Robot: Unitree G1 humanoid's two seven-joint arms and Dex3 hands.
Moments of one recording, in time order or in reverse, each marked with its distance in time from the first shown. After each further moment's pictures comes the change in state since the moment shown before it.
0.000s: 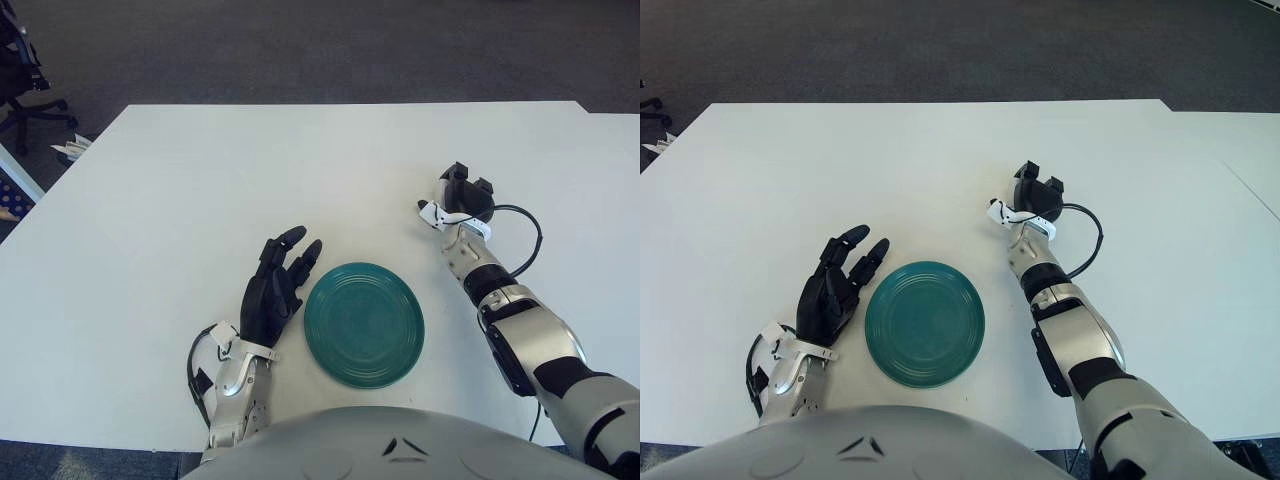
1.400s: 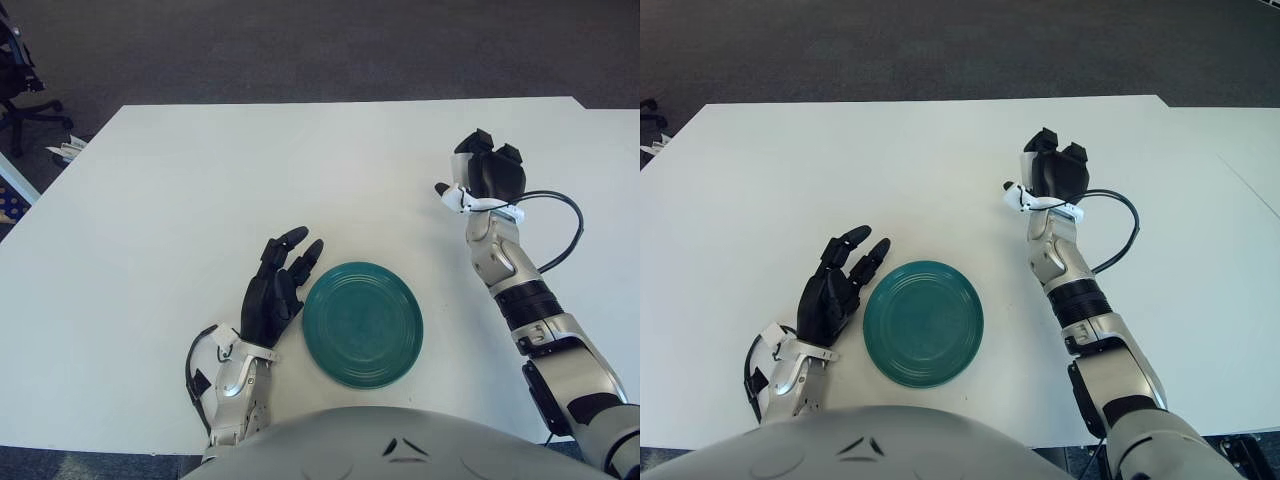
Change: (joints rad) left arm -0.023 0.004 0.004 0.052 0.029 -0.078 -0.013; right arm 0.211 -0.176 0.002 -0.880 -0.185 0.166 0.238
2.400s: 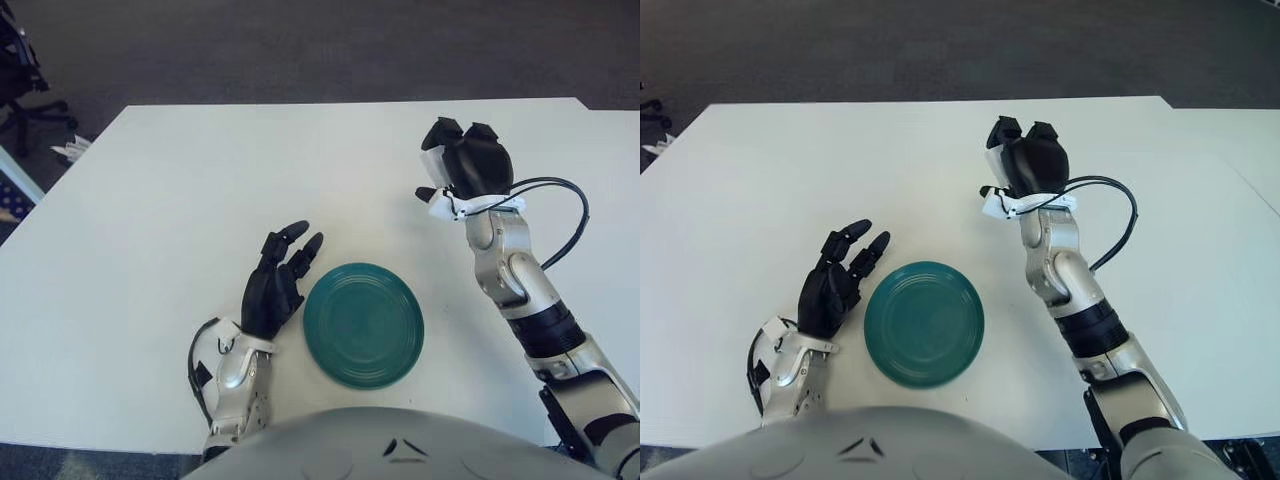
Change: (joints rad) left arm -0.053 0.004 0.011 0.046 0.028 -0.045 0.007; right arm 0.150 0.051 0.136 -0.391 -0.106 -0.038 0.371
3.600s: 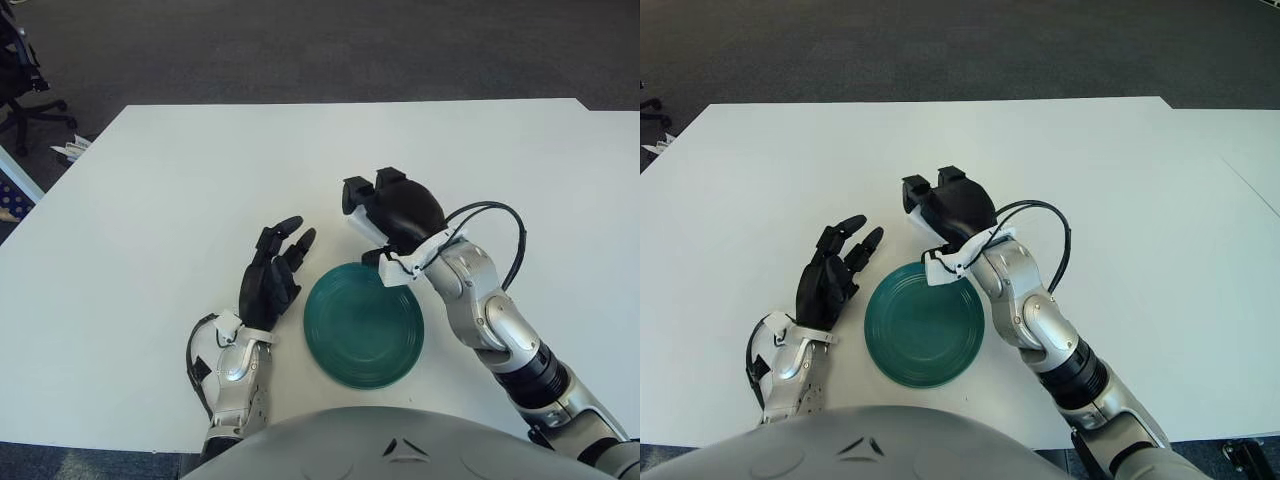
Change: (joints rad) left arm -0.012 -0.002 0.009 0.015 0.048 0.042 0.192; right arm 0.113 0.022 0.167 -0.328 -0.156 -0.142 0.460
